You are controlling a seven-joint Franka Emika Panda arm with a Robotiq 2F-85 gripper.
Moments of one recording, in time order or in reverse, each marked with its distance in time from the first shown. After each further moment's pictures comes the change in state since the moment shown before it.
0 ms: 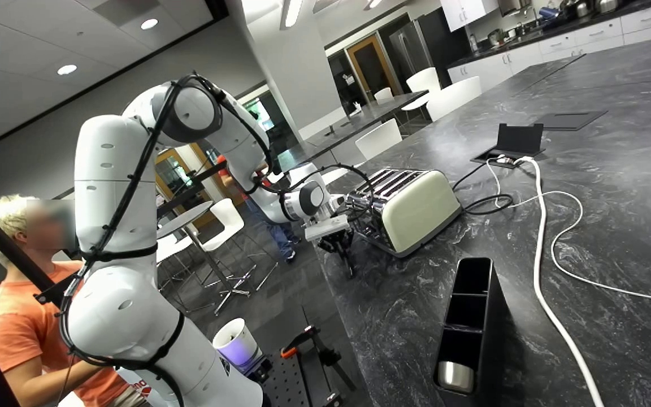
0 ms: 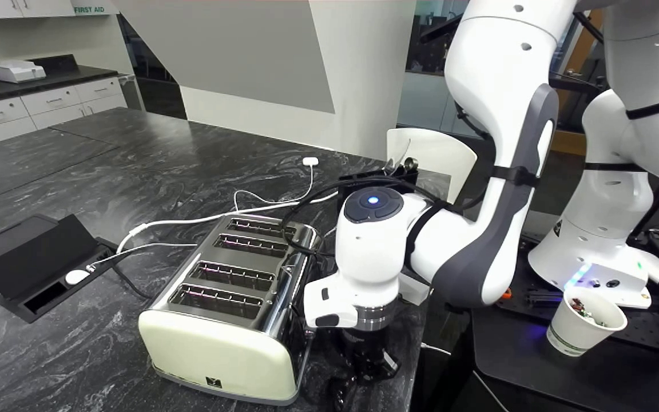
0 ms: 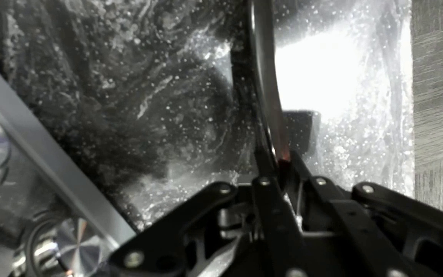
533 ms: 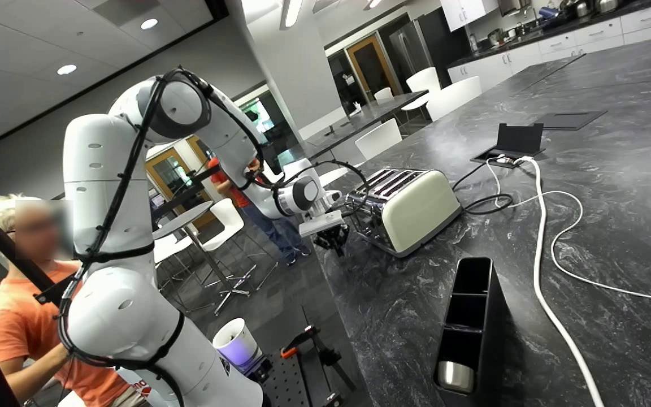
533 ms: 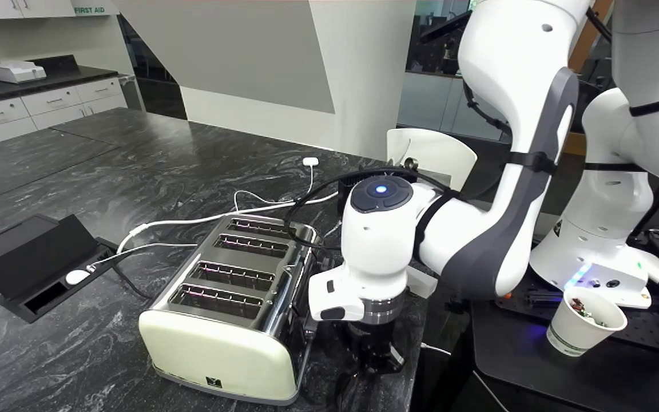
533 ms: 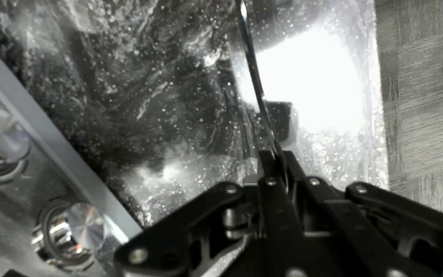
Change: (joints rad) arm 0.002 -0.068 0.013 -0.034 0.018 -0.042 0.015
